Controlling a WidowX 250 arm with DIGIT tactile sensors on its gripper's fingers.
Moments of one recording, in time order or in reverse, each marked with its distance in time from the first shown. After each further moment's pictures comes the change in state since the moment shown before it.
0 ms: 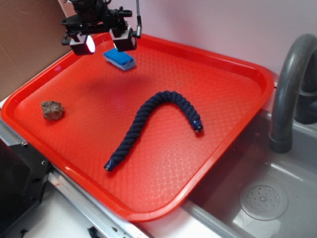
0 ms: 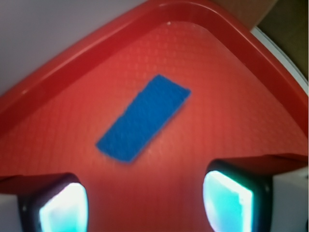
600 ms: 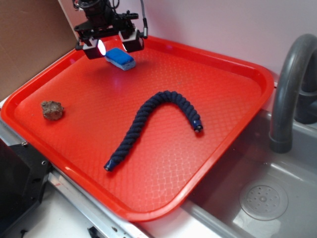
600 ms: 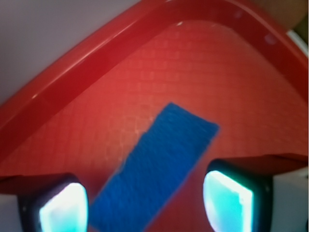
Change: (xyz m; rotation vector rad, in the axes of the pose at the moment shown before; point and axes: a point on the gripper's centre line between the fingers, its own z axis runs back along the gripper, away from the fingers) arm 0.022 0.001 -0.037 -0.039 0.036 0.025
